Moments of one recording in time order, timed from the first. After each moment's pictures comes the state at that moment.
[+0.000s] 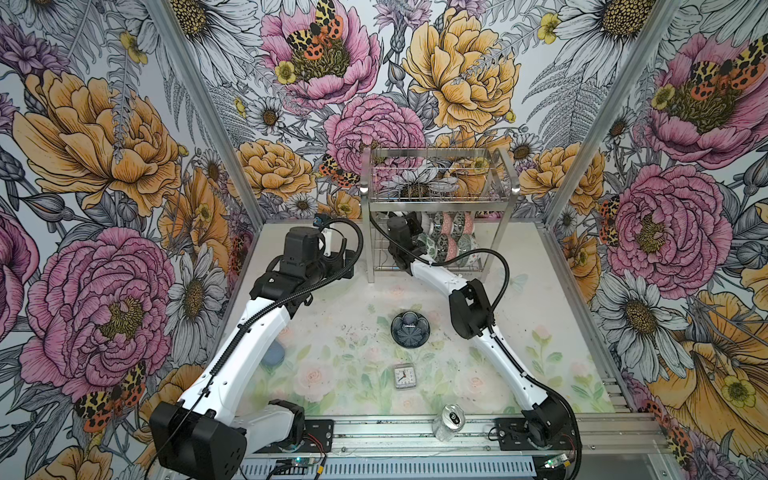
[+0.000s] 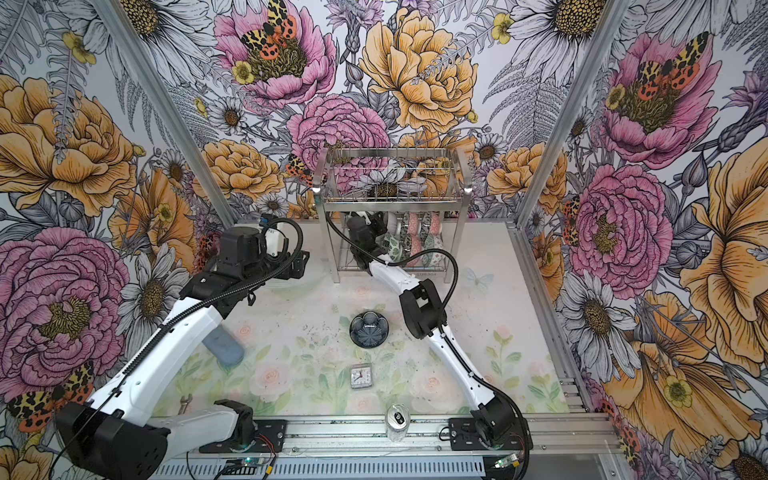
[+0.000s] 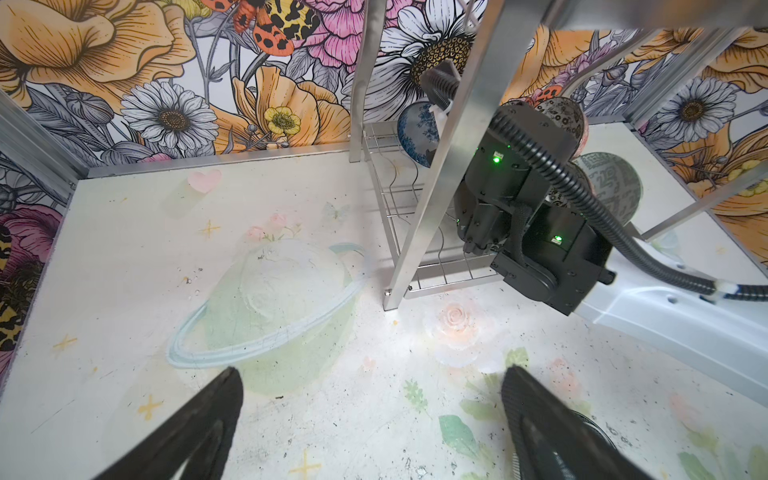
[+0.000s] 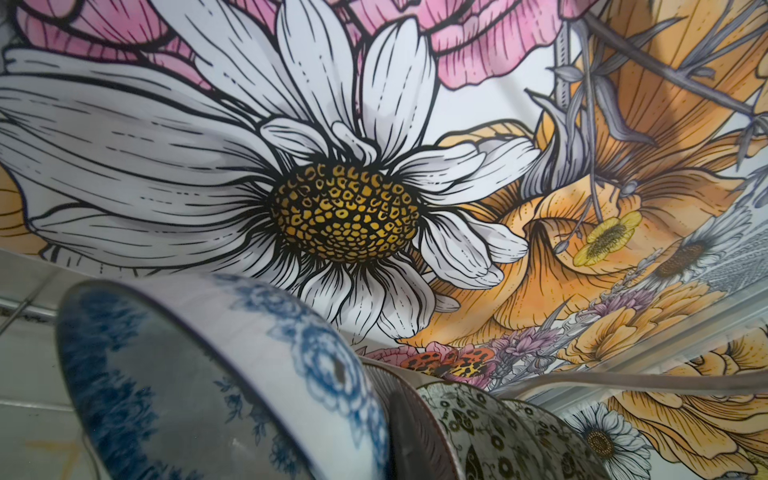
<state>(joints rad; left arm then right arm) -0.29 1.19 1.17 -0.53 -0.01 -0.11 0.58 2.89 2.60 0.15 0.89 -0.59</state>
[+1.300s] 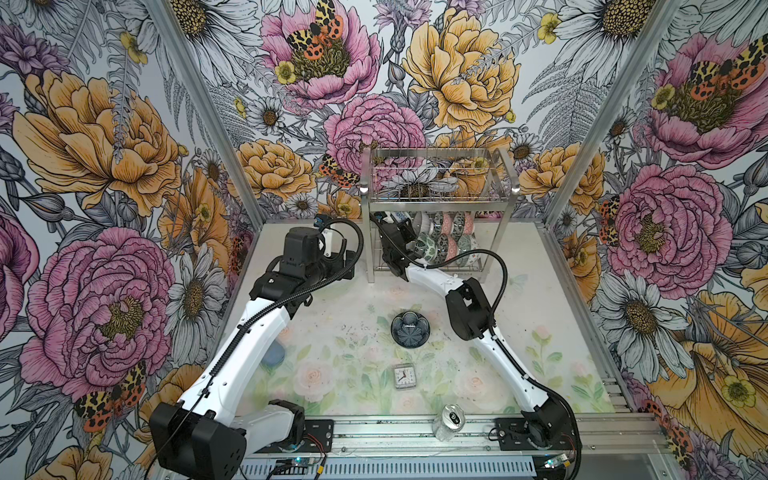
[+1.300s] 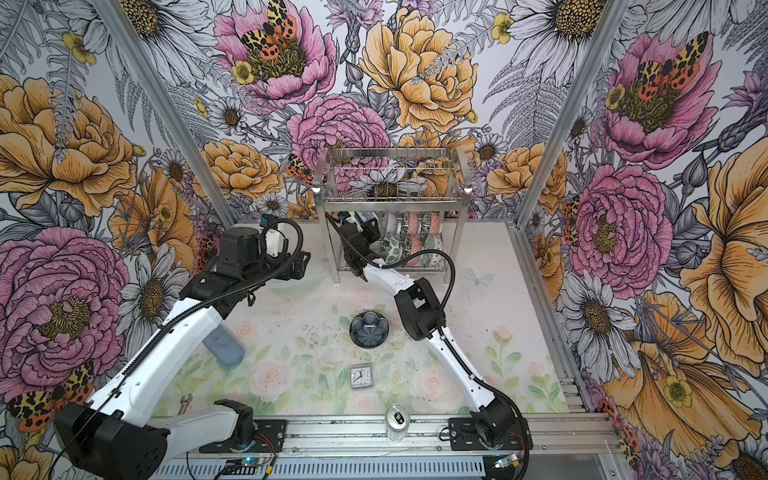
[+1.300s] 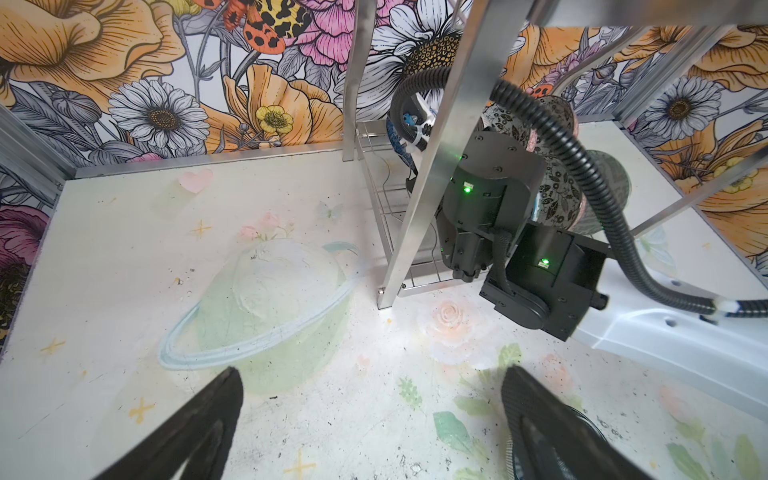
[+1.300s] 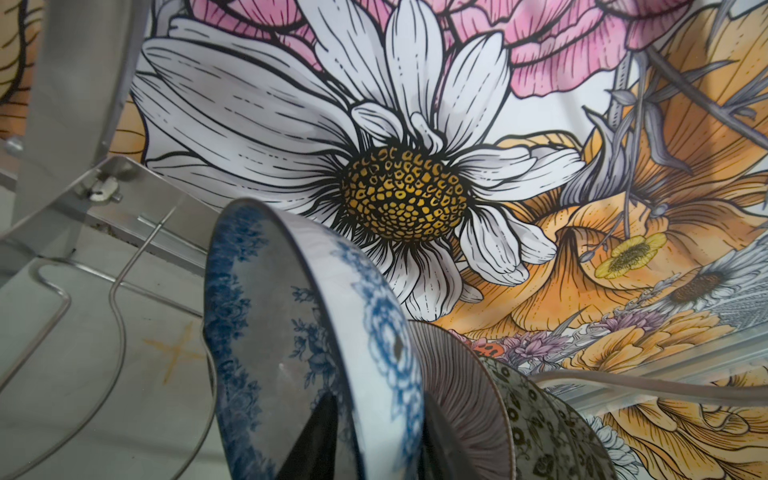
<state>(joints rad) -0.29 1.19 1.17 -0.53 0.01 -0.11 0.63 2.78 2.41 0.13 0.89 -0.61</state>
